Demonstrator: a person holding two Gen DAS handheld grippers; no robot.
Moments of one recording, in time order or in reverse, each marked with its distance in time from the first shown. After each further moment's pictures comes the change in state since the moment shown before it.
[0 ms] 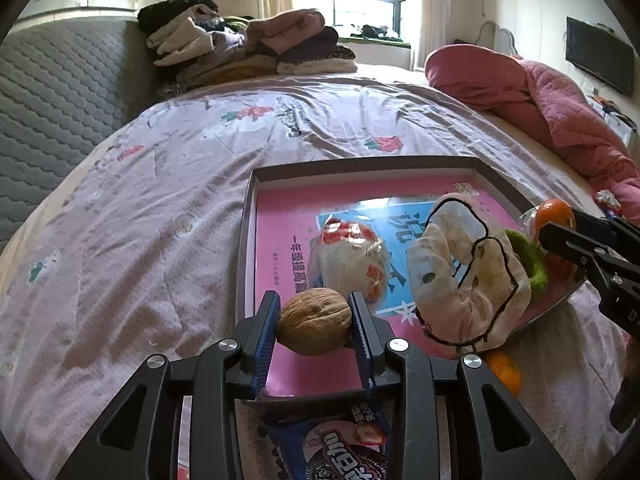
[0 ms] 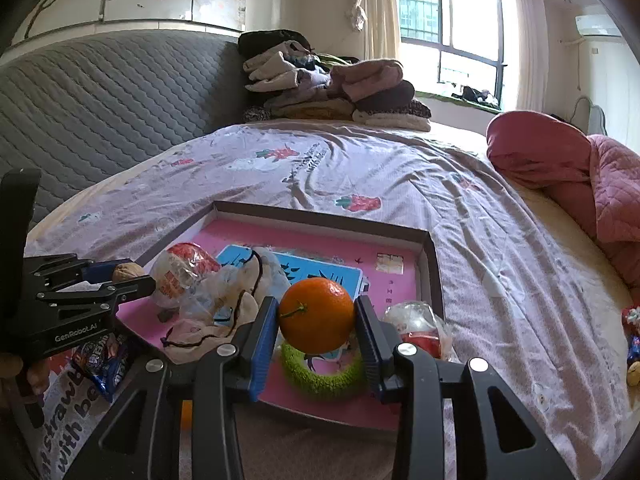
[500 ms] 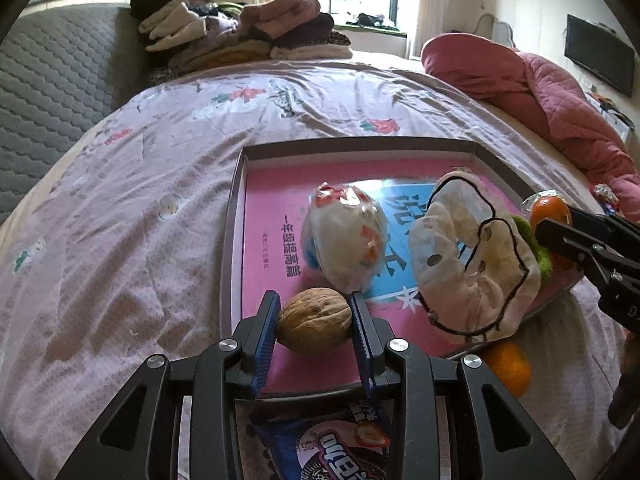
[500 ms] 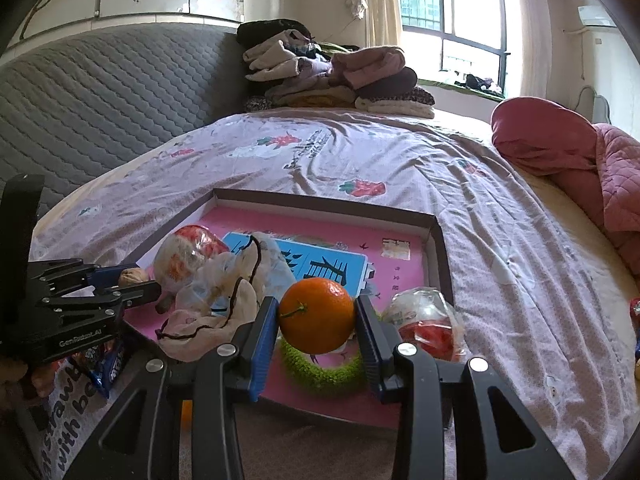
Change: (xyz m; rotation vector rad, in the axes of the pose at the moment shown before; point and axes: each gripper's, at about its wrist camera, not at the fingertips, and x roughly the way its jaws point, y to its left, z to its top) left arm 0.016 0.002 -0.007 -0.011 0.051 -0.034; right arm 0.012 0.001 -0.004 0.003 0.042 0.018
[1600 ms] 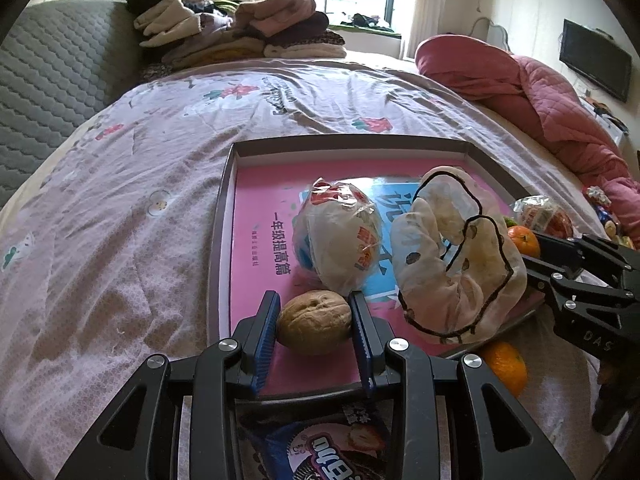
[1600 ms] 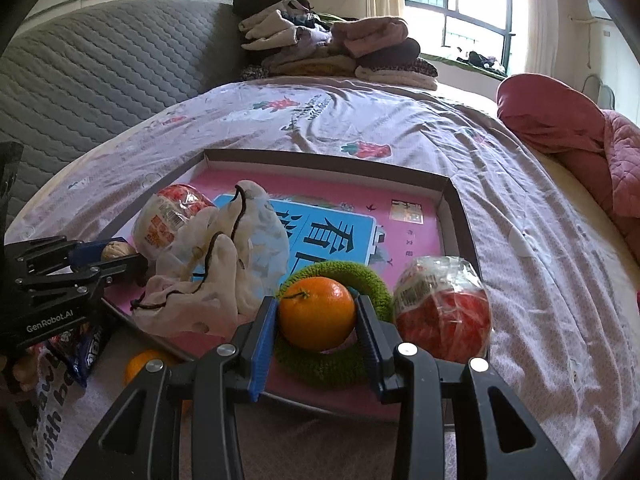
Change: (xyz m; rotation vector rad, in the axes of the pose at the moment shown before) left arm 0.002 0.000 -0.001 -0.002 -0.003 -0.039; right arm 0.028 0.005 -0.011 -0.007 0.104 -0.018
